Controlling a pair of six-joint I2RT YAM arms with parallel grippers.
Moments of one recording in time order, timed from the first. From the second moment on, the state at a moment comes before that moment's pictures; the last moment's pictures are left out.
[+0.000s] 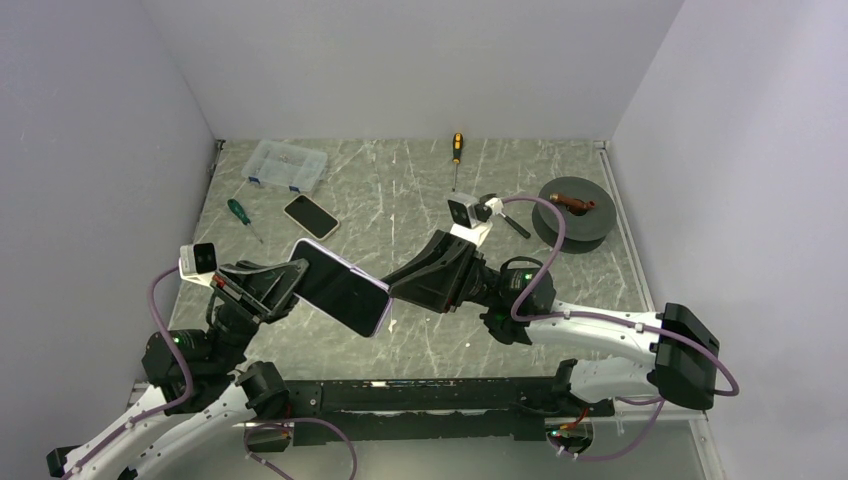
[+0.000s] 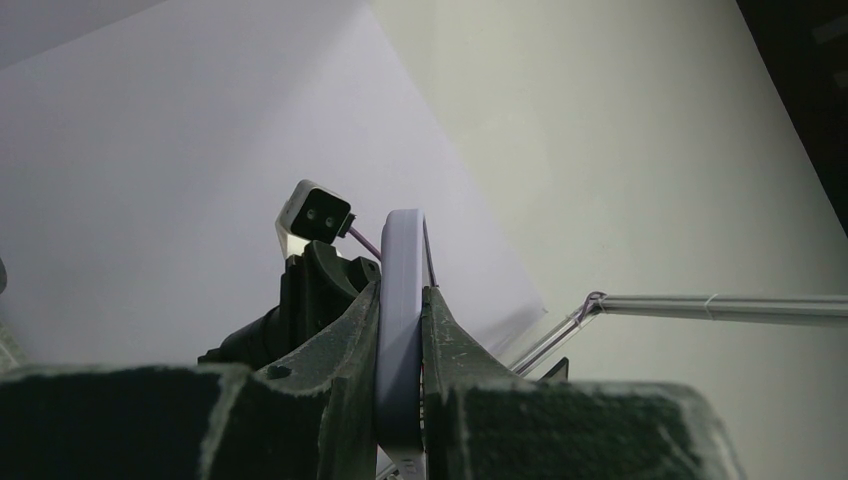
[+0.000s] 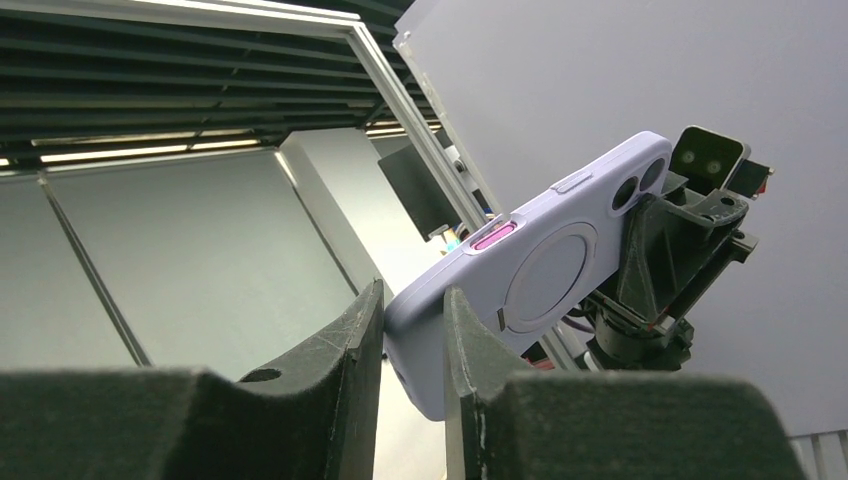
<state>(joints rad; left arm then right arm) -0.95 0.17 0.53 0.30 -0.20 -1.25 1.13 1.22 0.75 1.35 -0.40 1.23</state>
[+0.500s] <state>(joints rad) -0.95 0.19 0.56 0.30 -0.17 -1.25 1.13 1.23 0.78 1.36 -0.46 1.23</state>
